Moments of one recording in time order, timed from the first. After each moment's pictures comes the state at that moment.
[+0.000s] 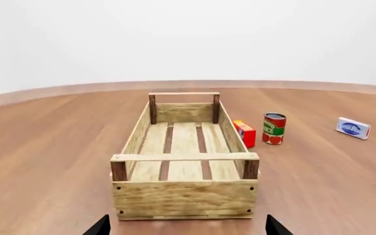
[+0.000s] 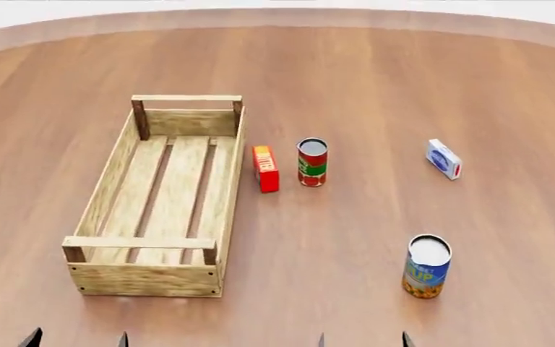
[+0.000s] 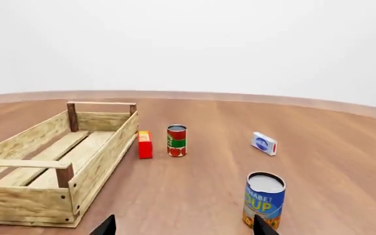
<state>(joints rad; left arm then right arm) 0.01 -0.05 0.07 0.01 -0.05 0.00 -0.05 -0.01 0.06 -0.08 0.01 0.03 -0.06 0.04</state>
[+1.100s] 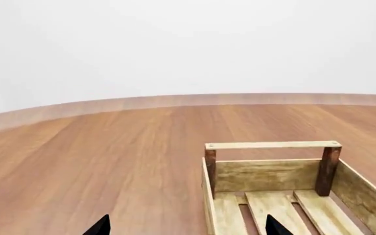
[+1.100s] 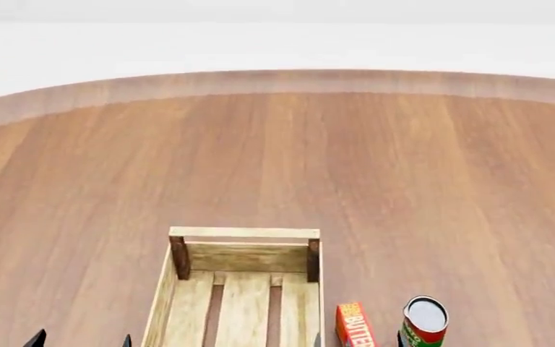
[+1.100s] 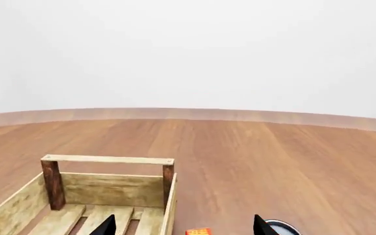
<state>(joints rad) 0.01 -0.12 0.15 0.01 -0.12 0.00 -0.12 0.00 0.12 -0.16 0.01 0.10 -0.07 0.10</state>
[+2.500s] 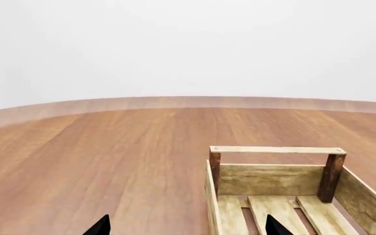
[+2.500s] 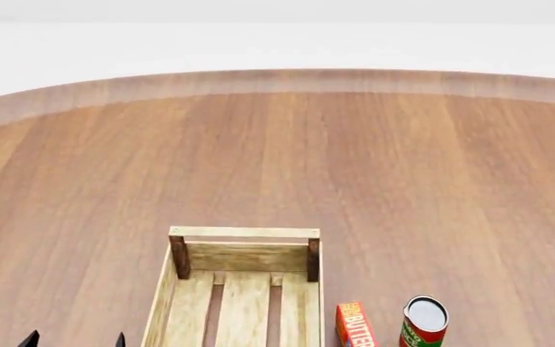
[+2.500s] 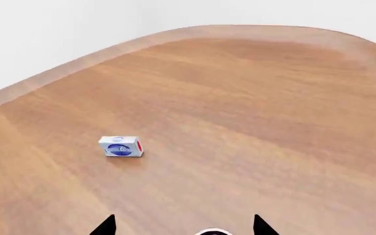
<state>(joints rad) 0.01 -0.16 0.19 0.03 -0.18 0.01 -0.17 -0.25 0.11 0.48 -0.58 0.58 0.53 0.68</state>
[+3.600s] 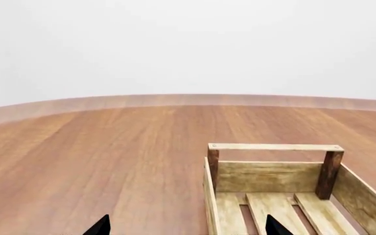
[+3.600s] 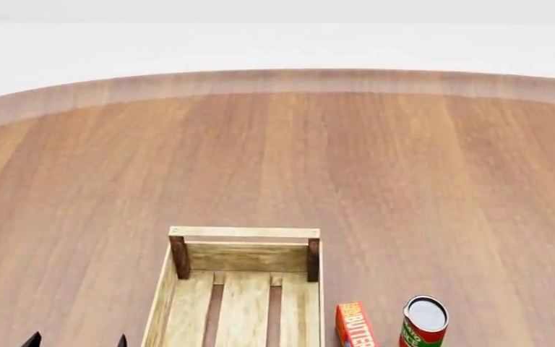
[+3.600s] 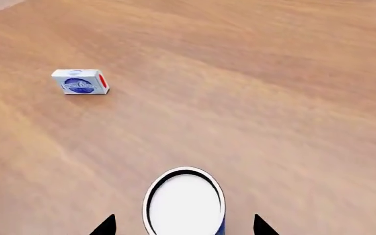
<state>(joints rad) 0.01 -0.18 0.22 0.03 -0.21 0.01 -0.20 -0.22 0.15 0.47 -0.38 0.67 0.58 0.72</state>
